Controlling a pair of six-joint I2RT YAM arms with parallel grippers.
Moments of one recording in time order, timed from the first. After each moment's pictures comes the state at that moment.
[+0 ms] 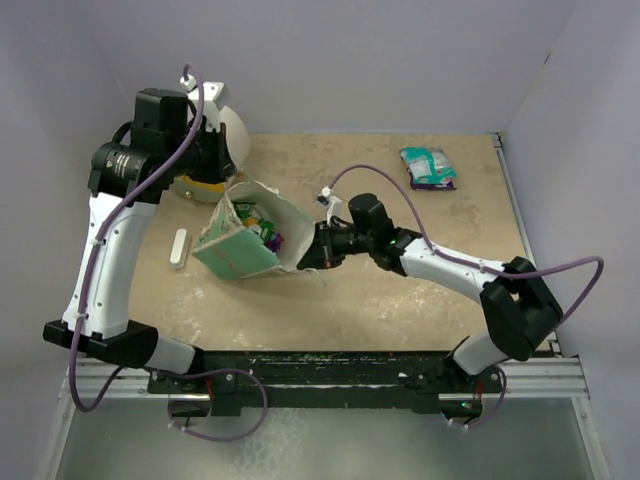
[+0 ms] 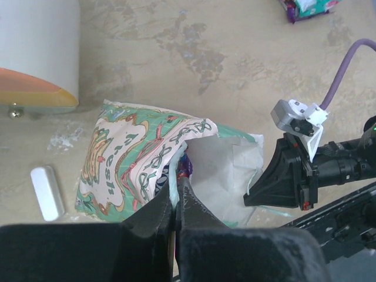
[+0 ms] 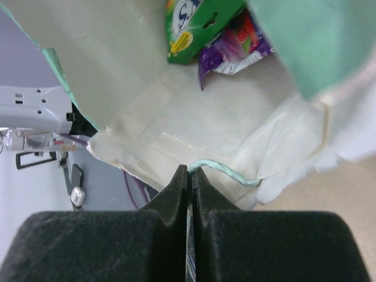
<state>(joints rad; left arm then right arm) -0.30 1.44 2.01 -1.19 0.14 -0.18 0.70 1.51 0.93 0.08 -0.65 0.60</state>
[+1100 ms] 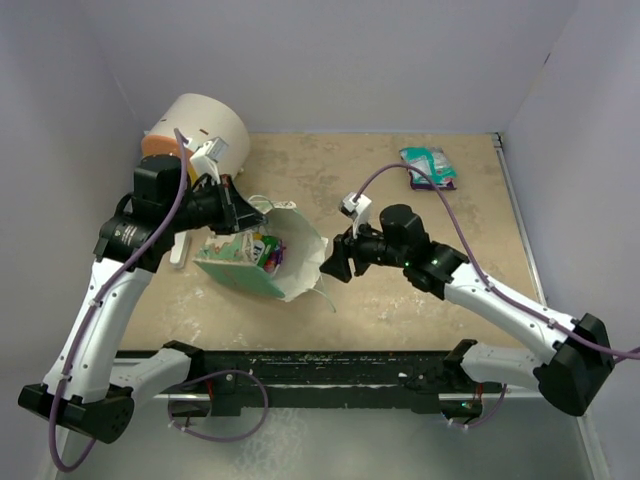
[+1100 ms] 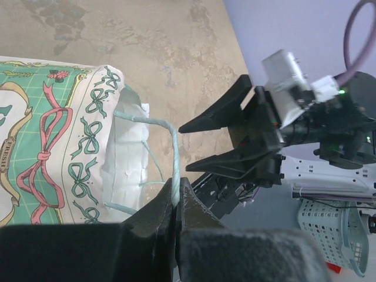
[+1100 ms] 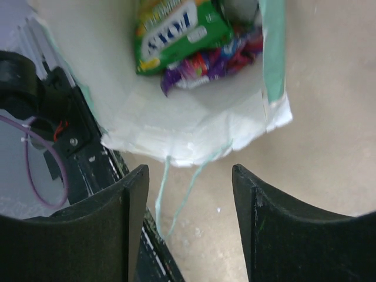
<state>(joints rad) -0.30 1.05 1.34 -0.78 0.58 -0.51 0.75 1.17 0.88 -0.22 -0.35 0.20</state>
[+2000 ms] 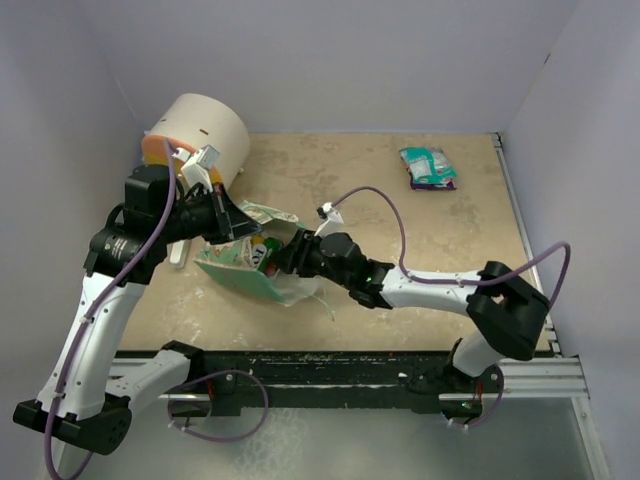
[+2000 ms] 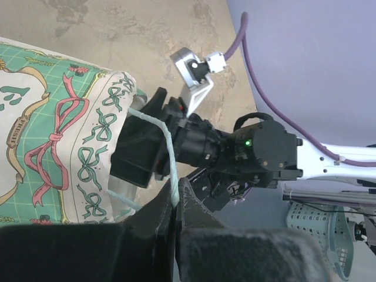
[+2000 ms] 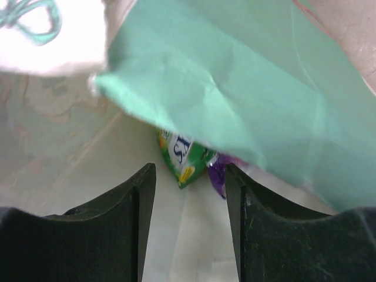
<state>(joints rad) -0.30 0.99 1.33 -0.85 0.54 -0.57 1.00 1.52 0.81 0.41 0.12 0.92</state>
